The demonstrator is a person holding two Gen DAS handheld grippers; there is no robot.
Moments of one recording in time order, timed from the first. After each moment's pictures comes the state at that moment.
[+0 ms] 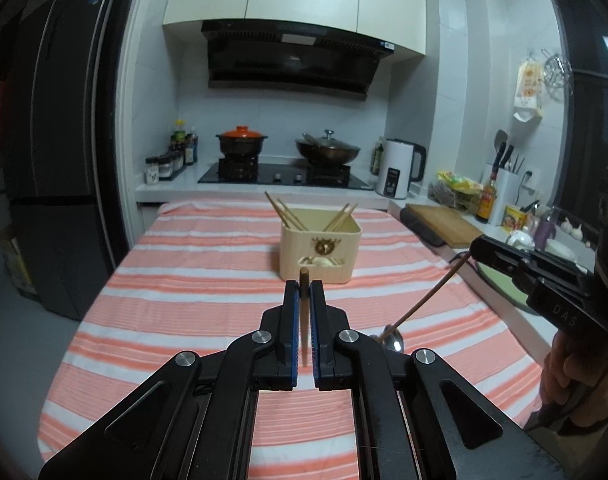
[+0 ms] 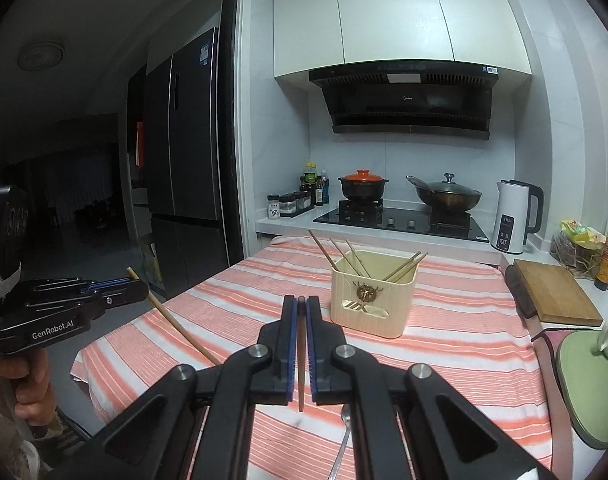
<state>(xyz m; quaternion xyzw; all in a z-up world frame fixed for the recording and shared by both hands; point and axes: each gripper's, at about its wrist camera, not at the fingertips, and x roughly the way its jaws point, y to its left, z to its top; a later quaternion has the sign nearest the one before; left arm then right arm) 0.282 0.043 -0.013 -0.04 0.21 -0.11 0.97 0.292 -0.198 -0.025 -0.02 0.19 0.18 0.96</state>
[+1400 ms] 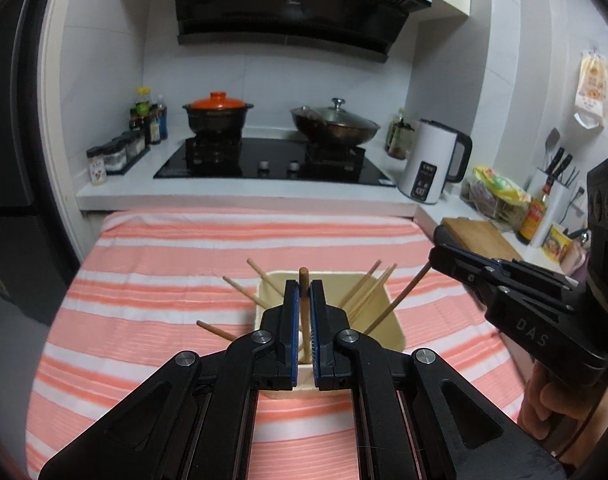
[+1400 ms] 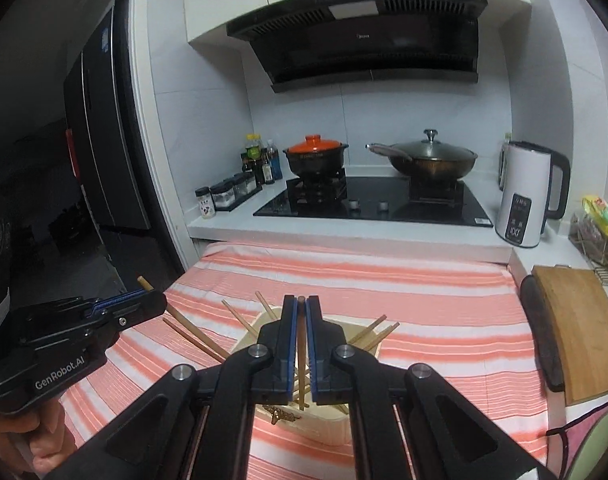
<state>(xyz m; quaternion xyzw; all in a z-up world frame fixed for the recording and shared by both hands) 0.594 -0.022 -0.004 -0.04 0.29 -0.11 0.95 0.608 -0.245 -0.031 0.03 0.30 0.14 0.94</state>
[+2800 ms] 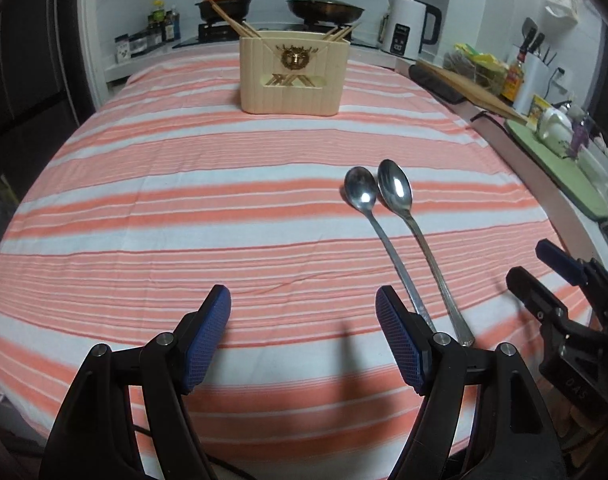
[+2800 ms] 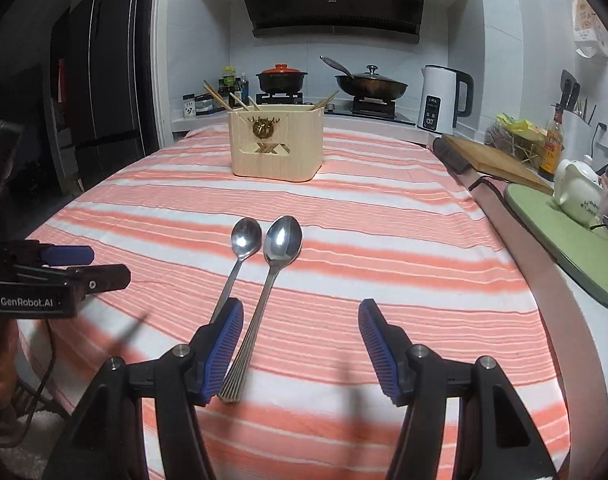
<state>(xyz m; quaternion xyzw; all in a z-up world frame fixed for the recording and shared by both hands) 0.319 -0.060 -0.171 -0.01 0.41 -0.08 0.91 0.261 -0.273 -0.177 -0.04 0.33 0.04 0.94</state>
